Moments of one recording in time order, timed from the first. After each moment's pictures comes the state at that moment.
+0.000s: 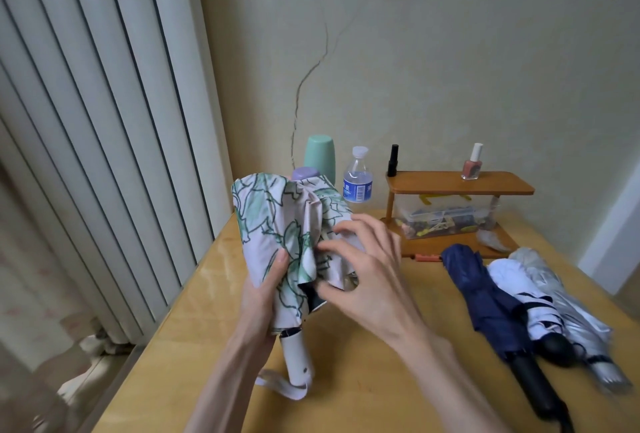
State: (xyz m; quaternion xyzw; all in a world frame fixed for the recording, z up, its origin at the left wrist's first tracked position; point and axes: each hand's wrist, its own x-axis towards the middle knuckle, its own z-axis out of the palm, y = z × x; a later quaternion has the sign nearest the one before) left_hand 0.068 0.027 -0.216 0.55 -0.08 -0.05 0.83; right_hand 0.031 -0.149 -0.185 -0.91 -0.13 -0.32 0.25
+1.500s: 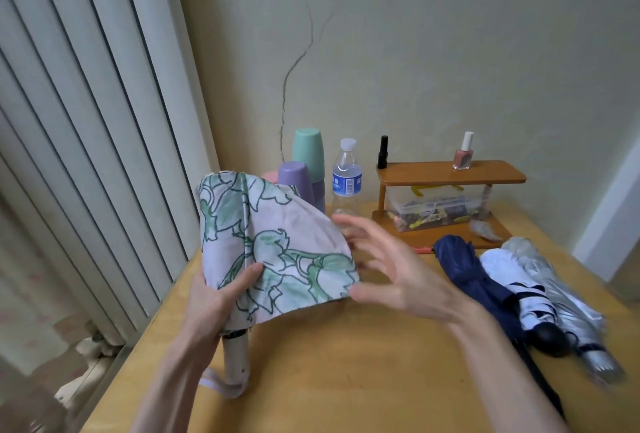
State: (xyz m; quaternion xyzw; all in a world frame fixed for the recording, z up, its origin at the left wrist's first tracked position) left_hand 0.081 0.073 -0.217 0.66 -0.04 0.01 0.75; right_hand 0.020 -0.205 -0.167 -0.82 -0.20 -0.02 0.54
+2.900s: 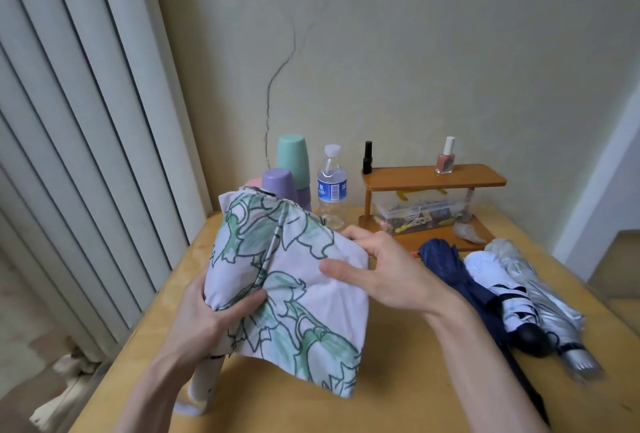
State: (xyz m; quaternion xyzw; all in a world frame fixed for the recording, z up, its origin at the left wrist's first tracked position) left_hand 0.069 0.067 -0.207 0.73 -0.13 0.00 0.67; right_hand 0.029 -0.209 -0.157 -0.83 -0.16 -0.05 0.54
